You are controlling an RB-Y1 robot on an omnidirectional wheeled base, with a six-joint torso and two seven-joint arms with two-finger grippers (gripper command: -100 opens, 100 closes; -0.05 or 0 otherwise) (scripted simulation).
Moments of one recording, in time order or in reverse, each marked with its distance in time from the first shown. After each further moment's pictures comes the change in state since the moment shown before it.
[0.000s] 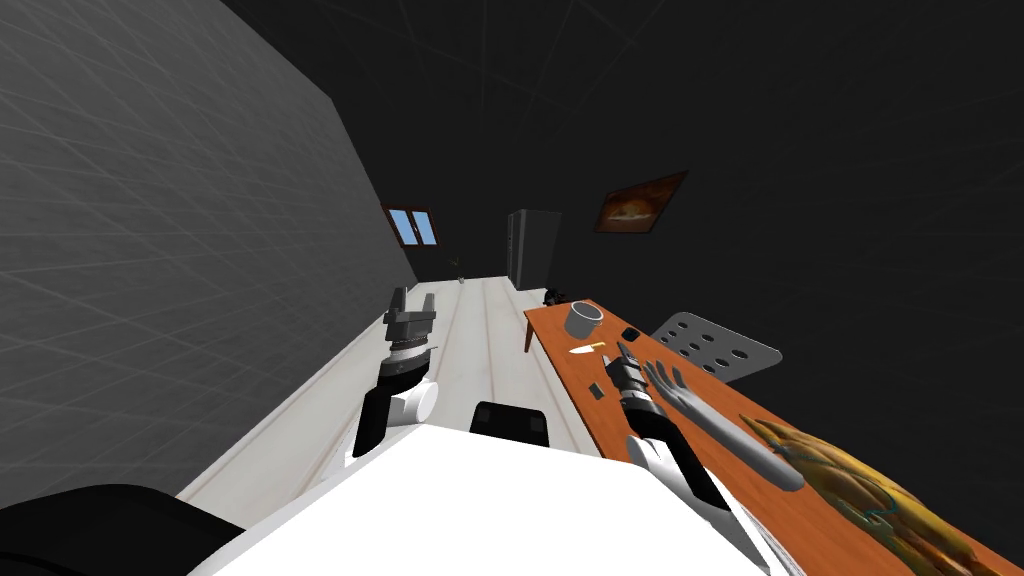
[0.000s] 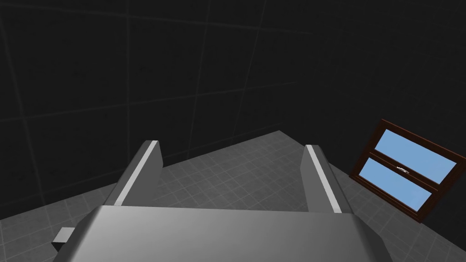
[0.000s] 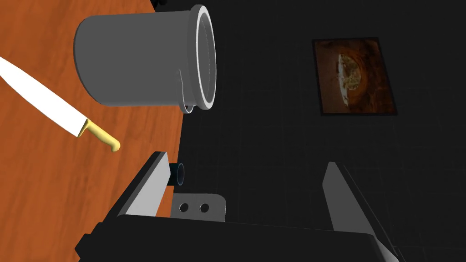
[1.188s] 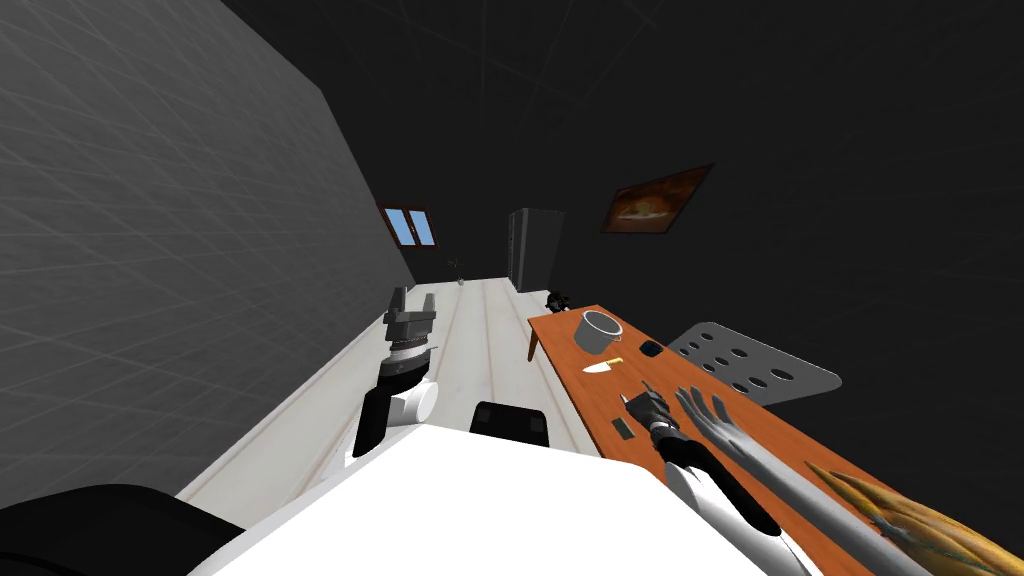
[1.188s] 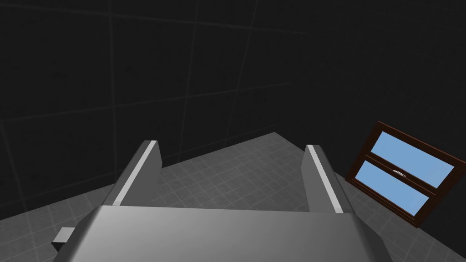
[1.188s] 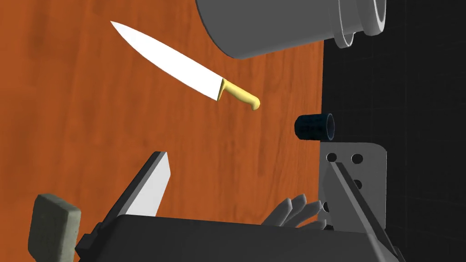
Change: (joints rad) left arm 0.000 0.000 0.000 0.000 0.000 0.000 0.000; right arm 0.019 -0.138 -0.108 0.234 -0.216 0.287 -0.314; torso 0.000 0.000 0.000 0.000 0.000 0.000
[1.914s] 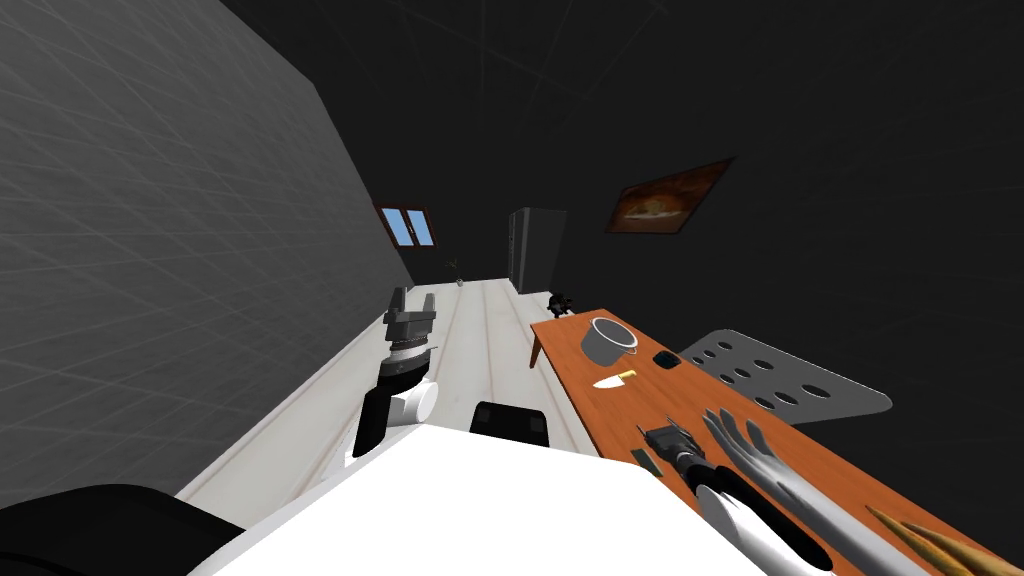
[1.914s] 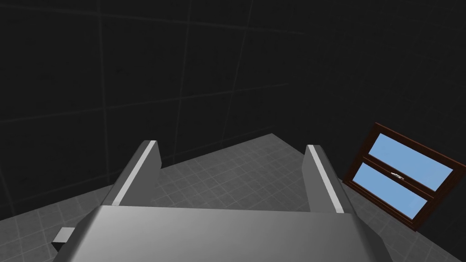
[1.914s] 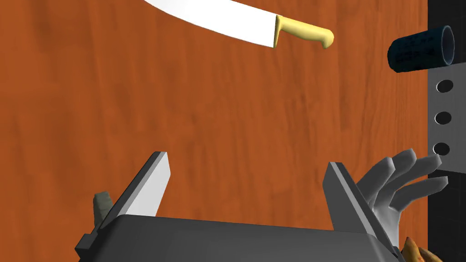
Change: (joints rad) left arm 0.000 0.000 0.000 0.000 0.000 0.000 0.000; right arm 0.009 -0.063 -0.068 0.145 -0.132 0.188 -0.199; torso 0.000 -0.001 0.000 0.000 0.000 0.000
